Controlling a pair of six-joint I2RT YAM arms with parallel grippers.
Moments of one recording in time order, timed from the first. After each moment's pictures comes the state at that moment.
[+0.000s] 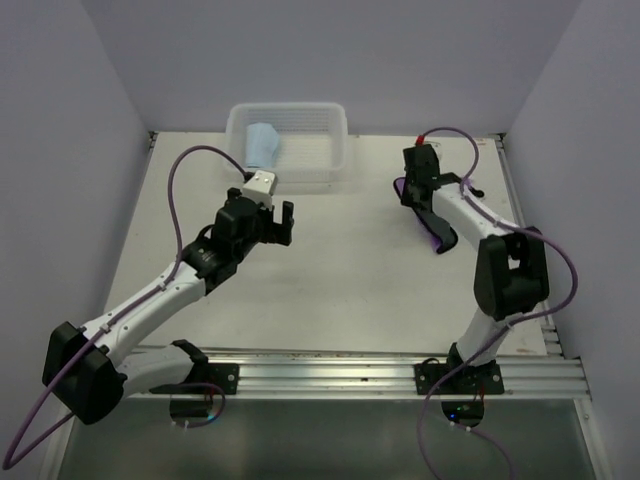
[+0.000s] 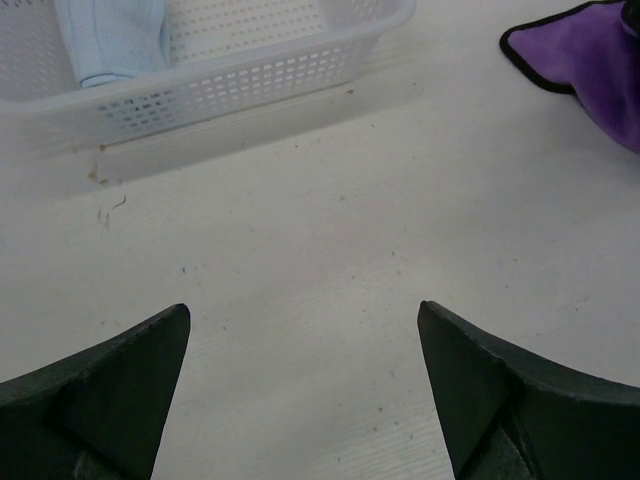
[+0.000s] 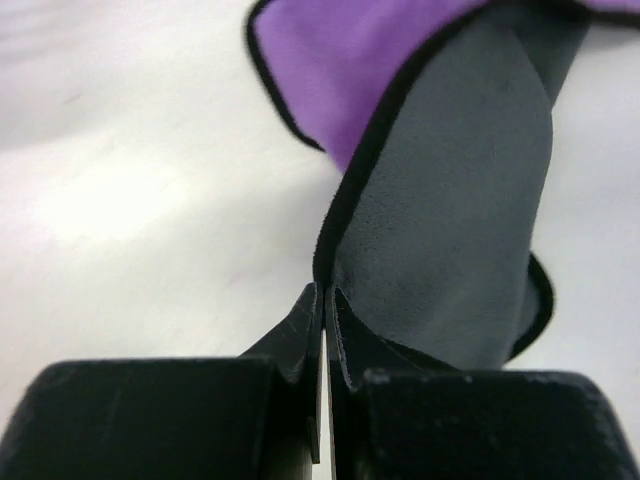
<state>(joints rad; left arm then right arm) -0.61 1.13 0.84 -0.12 -0.25 -0.17 0.24 1.80 1.35 -0.45 0.34 0.37</state>
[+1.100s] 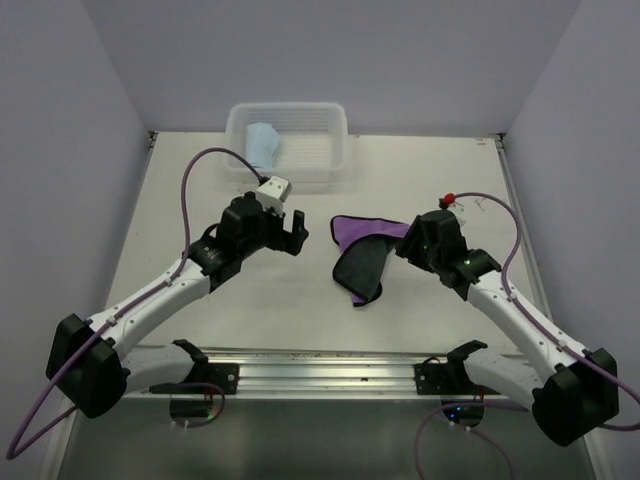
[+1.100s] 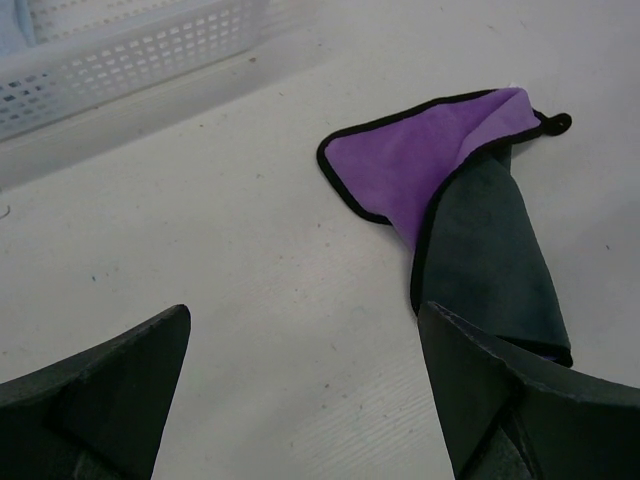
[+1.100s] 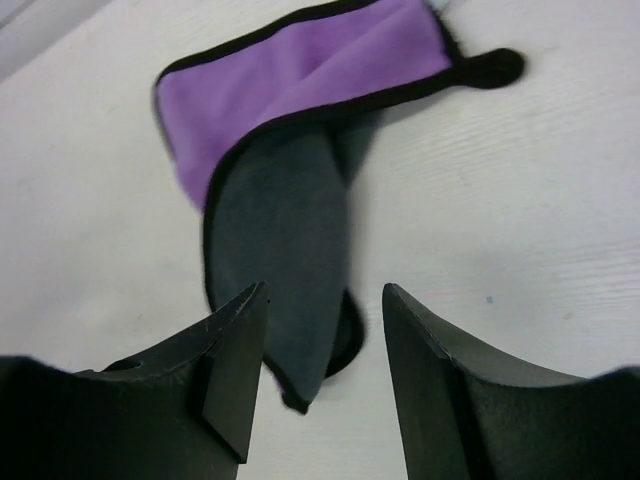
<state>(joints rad) -0.61 1.16 0.84 -0.12 -0.06 -0.17 0.50 1.01 0.76 -0.48 0.23 0.79</state>
